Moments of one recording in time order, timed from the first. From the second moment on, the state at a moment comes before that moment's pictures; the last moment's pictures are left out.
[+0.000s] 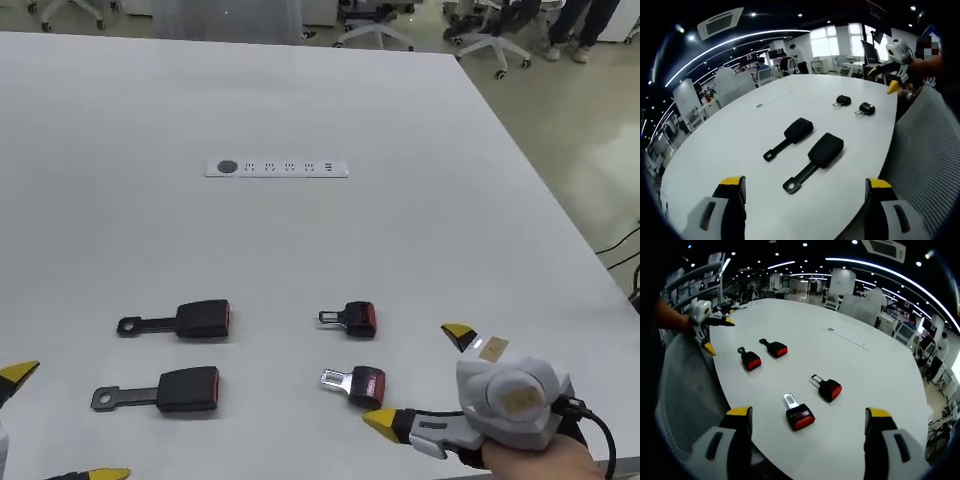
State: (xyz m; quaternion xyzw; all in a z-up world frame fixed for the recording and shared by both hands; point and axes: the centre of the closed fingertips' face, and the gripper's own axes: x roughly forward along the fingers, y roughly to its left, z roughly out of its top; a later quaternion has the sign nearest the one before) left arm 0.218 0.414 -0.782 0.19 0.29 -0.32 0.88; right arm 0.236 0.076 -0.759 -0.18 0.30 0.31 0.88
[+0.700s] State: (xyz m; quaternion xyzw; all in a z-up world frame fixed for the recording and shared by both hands) left arm 0.214 0.412 -0.780 0.22 0.29 -0.32 0.87; right arm 0.227 0.081 -0.769 -0.23 0.33 0.34 0.85
